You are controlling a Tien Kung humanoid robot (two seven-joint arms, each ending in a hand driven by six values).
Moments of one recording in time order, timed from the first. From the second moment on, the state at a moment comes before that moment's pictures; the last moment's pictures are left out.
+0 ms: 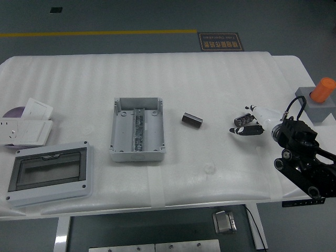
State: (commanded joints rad) left arm 0.02 0.23 -0.53 -0.18 0.61 -0.06 0.31; right arm 0.54 -0.43 0.74 1.09 -1.89 -0.01 -0.42
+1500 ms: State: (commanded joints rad) left arm 0.02 0.23 -0.52 -0.18 0.60 -0.05 0.25; right arm 0.55 -0.40 0.70 1.05 -1.89 -0.07 -0.43
